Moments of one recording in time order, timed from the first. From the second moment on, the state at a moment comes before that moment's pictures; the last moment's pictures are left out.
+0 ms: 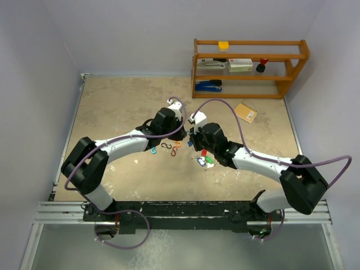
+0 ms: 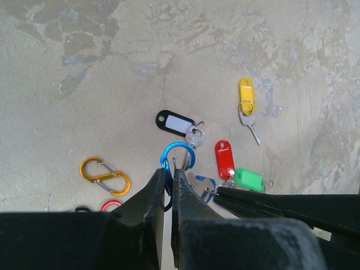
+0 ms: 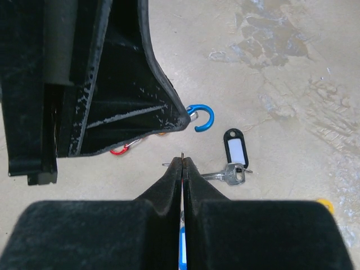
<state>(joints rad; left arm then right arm) -0.70 1.64 1.00 0.03 0.06 -0.45 0.77 1.38 0.72 0.17 0.11 0.10</state>
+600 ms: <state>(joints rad) -0.72 1.64 1.01 0.01 0.08 -0.44 0.77 1.39 0.74 0.18 0.11 0.10</state>
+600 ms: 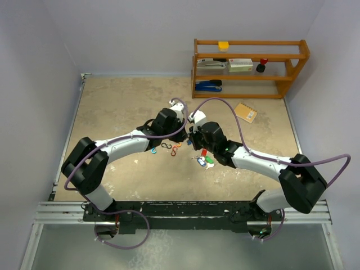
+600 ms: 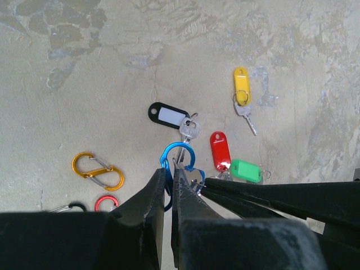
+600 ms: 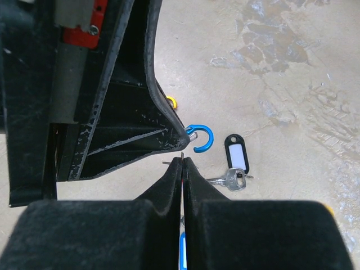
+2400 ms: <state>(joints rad) -0.74 1.58 1.01 -0.08 0.11 -0.35 0.78 1.39 0.74 0.17 0.14 0.10</state>
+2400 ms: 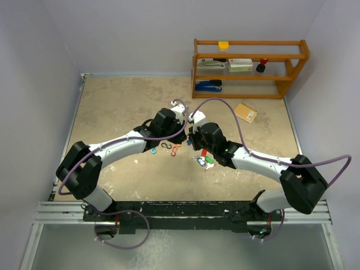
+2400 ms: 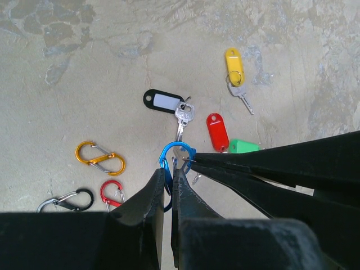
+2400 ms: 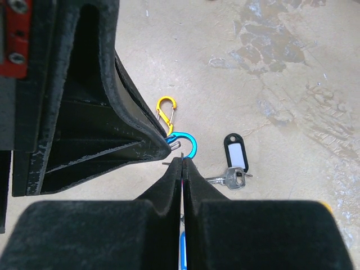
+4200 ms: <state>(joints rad) -0.72 1.34 0.90 -0.05 -0.20 -0.45 0.77 1.35 0.73 0.16 0.25 0.10</state>
